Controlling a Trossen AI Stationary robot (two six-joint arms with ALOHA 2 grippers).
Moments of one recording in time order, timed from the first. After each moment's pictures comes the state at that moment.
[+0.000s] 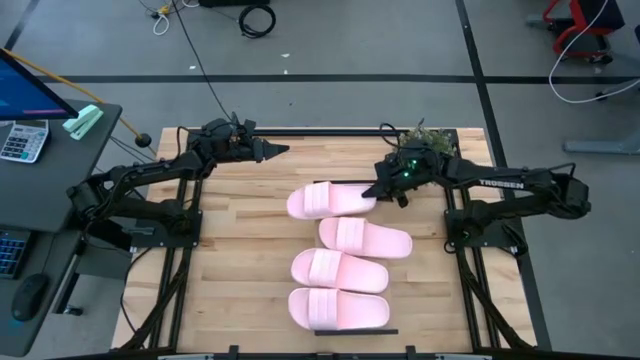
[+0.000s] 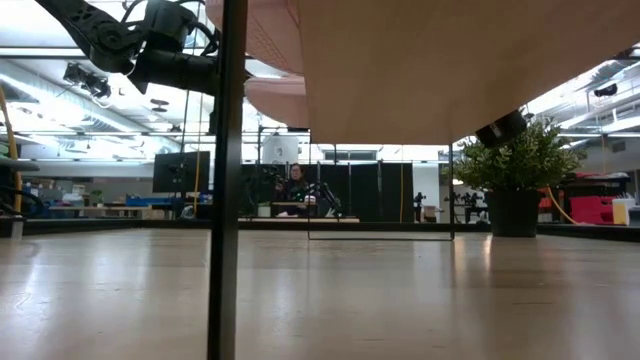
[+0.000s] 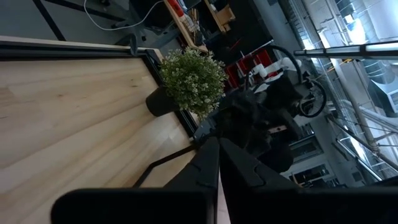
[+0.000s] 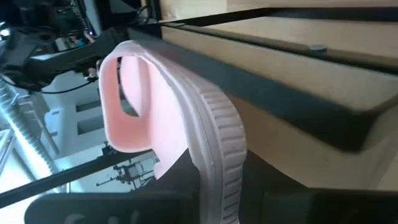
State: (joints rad) left arm 0.65 1.20 0.58 0.53 0.46 -0.95; right arm -0.41 1.11 0.62 -0.03 -0.58 1.44
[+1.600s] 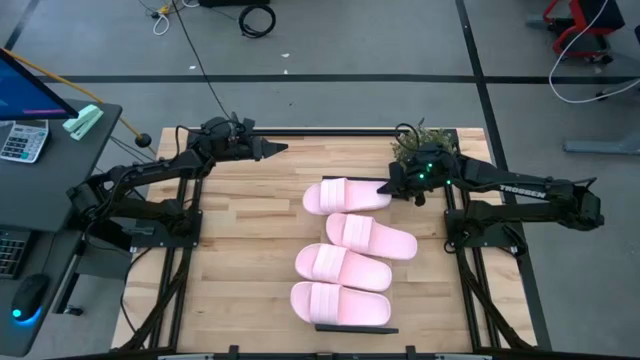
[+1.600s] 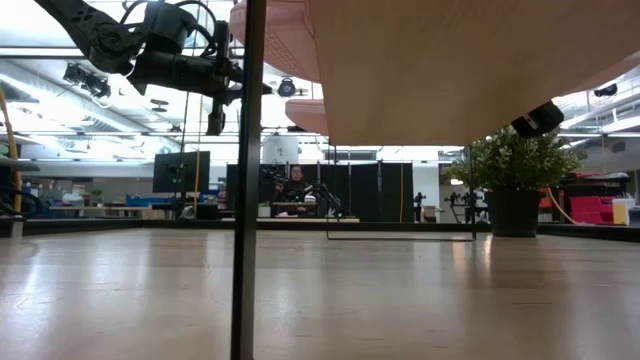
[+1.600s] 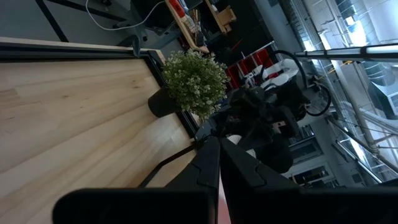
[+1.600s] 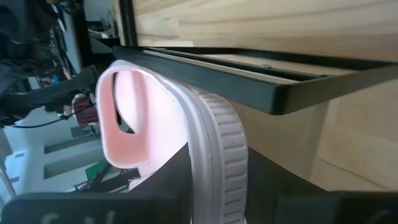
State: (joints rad) left arm 0.68 1.20 0.58 0.53 0.48 -0.96; right arm -0.41 0.90 0.62 -0.33 -0.37 1.40
